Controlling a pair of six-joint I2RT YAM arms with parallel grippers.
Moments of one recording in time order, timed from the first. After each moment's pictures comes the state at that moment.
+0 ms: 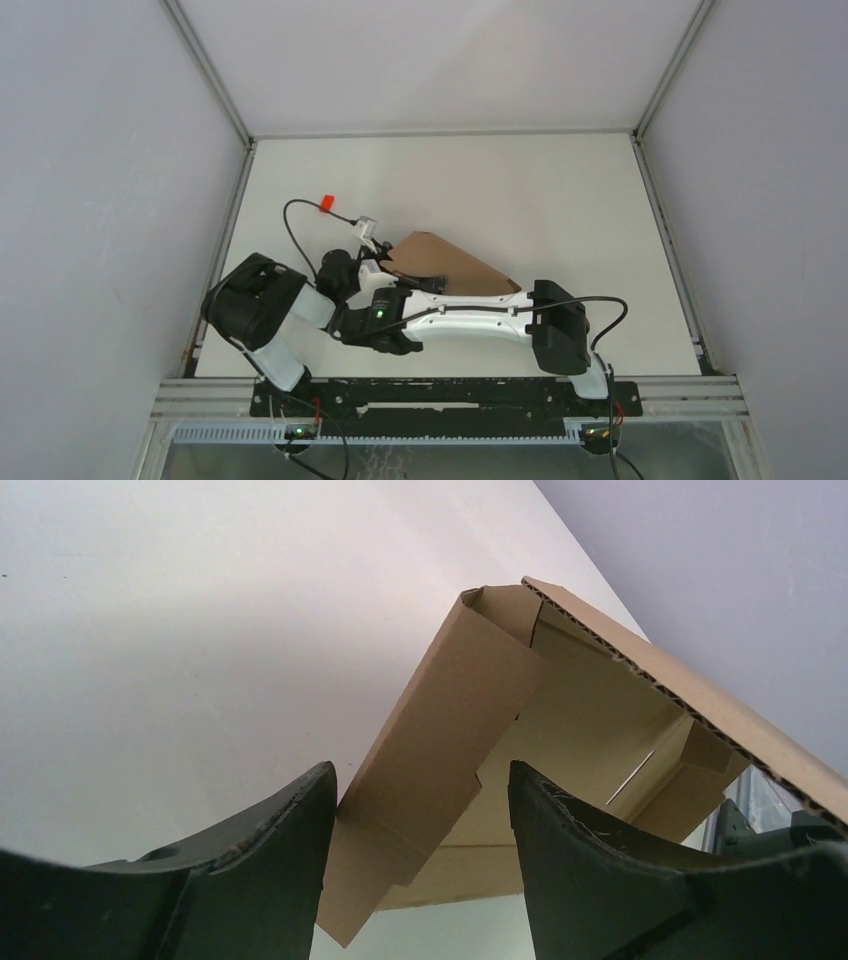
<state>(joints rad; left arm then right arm) -0.47 1.68 0.31 1.28 0.40 -0.59 1.42 2.02 1.76 -1.46 1.09 0.39</state>
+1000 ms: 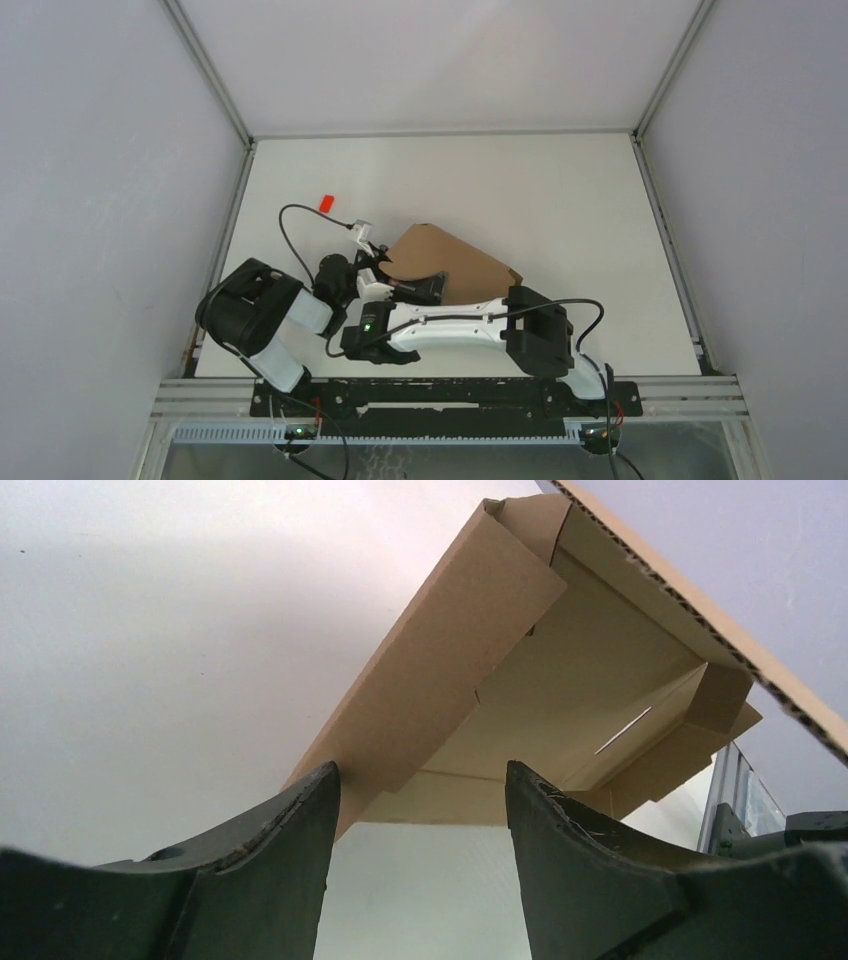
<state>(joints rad) -0.48 1.64 0.26 1.28 0.36 -0.60 1.44 2.11 1.76 -1.60 1.28 0.53</state>
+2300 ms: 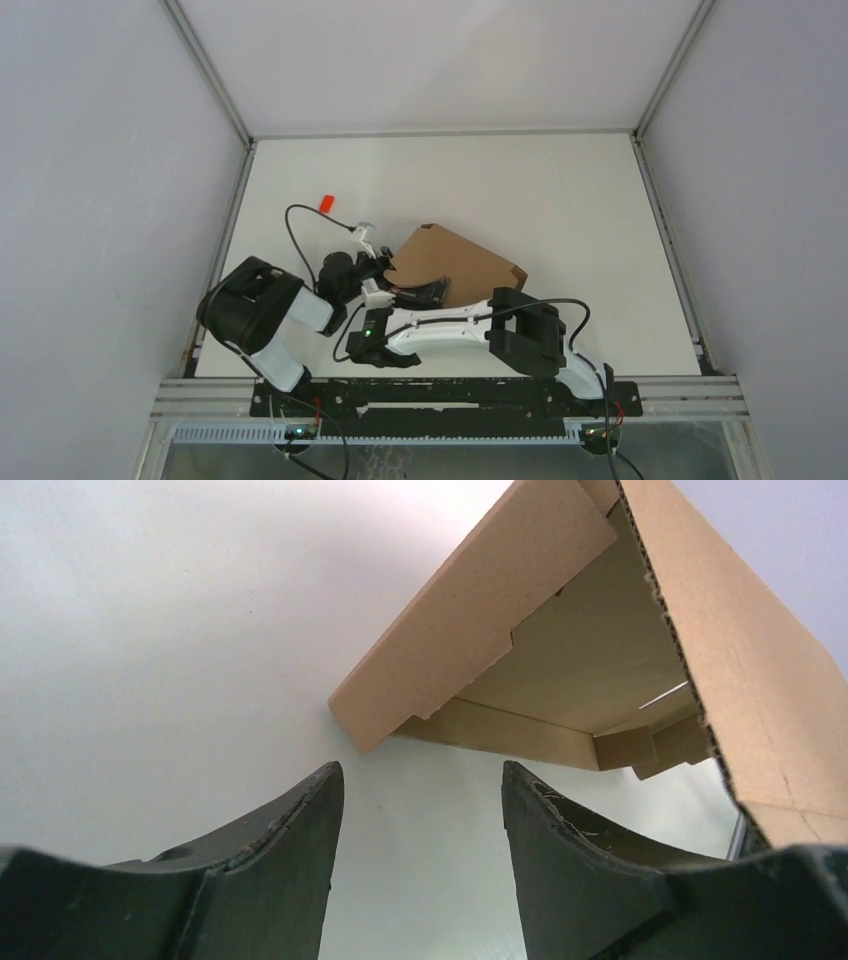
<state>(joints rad) -0.48 1.65 0.28 1.15 0.34 -0.59 1.43 2.16 1.67 -1.51 1.29 0.45</state>
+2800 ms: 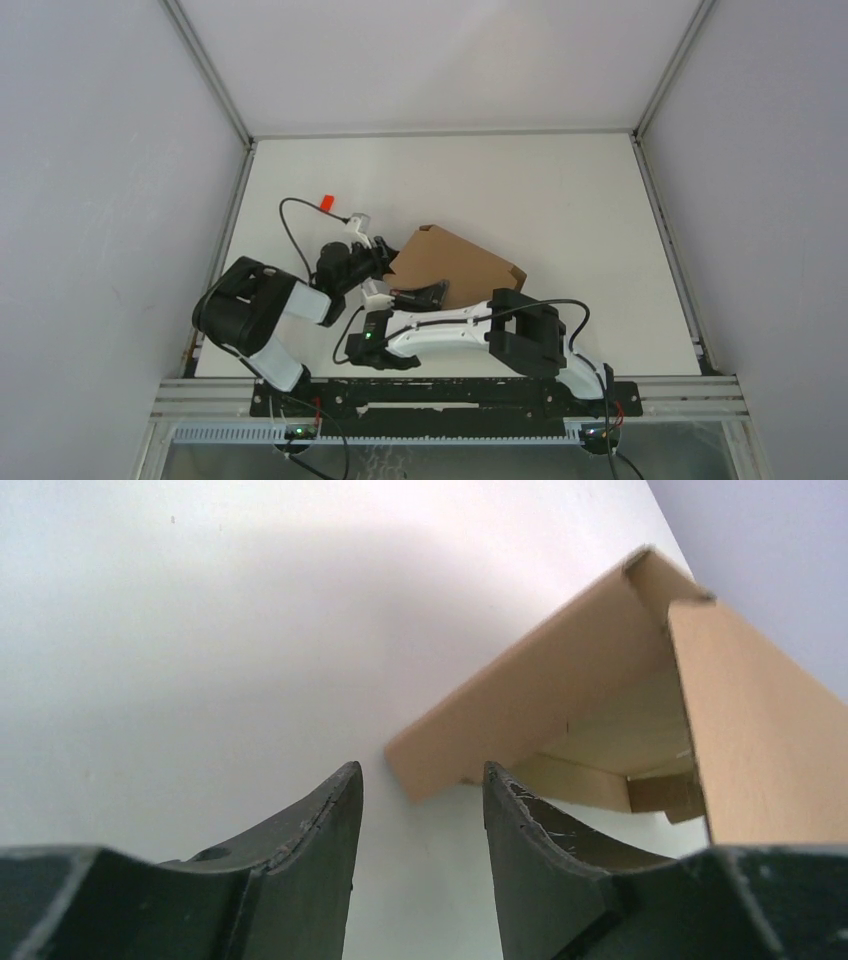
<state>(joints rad) -0.41 1.63 0.32 1.06 0.33 -0.57 1.43 2.16 1.66 -1.47 1.27 0.42</state>
